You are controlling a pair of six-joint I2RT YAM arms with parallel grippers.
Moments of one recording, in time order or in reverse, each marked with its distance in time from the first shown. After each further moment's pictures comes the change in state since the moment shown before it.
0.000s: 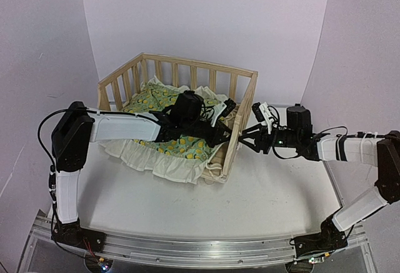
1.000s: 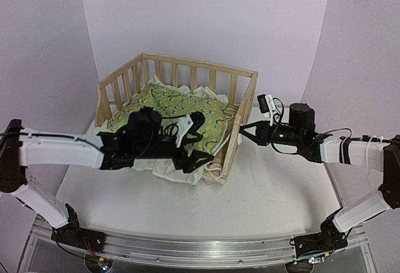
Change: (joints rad) left arm -0.095 -0.521 -0.546 0.087 -0.259 0.103; right arm 0.037 -0.058 -0.010 0.084 0.011 0.461
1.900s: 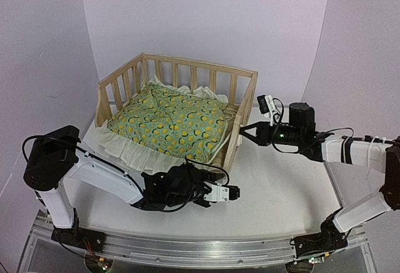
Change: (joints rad) left arm -0.298 0.314 -0.078 0.316 -0.492 0.783; right arm 0.007 -0.016 0.019 -0.086 0.019 0.006
